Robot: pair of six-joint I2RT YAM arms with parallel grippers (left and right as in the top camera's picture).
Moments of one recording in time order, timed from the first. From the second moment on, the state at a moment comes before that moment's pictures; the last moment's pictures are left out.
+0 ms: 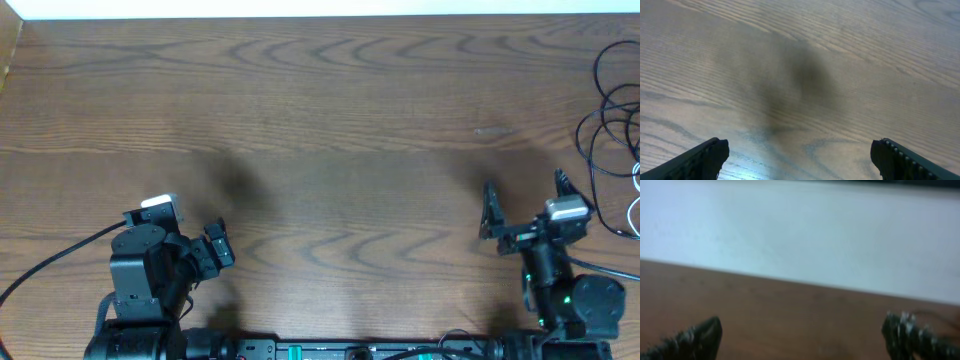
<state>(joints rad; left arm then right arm) 0.02 0.55 0.81 -1.02 -0.01 -0.26 -0.01 0.23 0.33 -0.09 -0.16 -0.05</state>
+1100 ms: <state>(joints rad) 0.02 0.55 0.81 -1.02 -0.01 -0.26 0.00 0.01 0.01 -0.06 -0.12 -0.19</state>
